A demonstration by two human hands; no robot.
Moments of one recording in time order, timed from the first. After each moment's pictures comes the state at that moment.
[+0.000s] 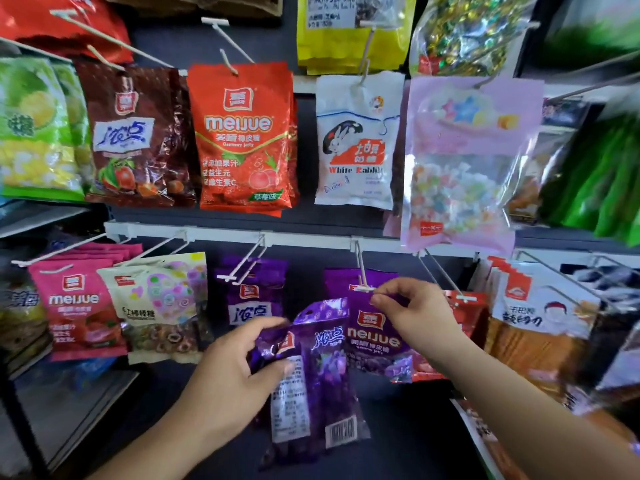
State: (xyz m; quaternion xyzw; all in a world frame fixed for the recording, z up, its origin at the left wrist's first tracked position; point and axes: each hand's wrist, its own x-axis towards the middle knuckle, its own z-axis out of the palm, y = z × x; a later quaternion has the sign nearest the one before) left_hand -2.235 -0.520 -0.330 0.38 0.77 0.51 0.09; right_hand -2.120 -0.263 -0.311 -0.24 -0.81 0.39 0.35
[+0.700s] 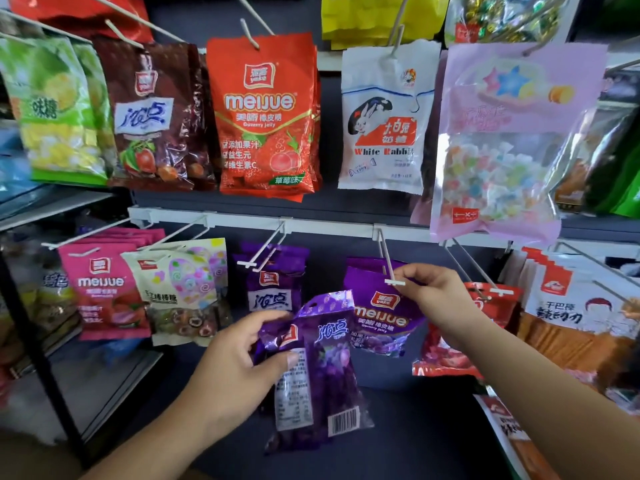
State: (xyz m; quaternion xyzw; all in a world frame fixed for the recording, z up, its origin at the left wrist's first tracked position) left_hand -2.251 -0.530 -0.343 0.35 0.75 0.55 0.09; right_hand -2.148 -0.237 -0.321 -0.21 -0.75 0.54 0.30
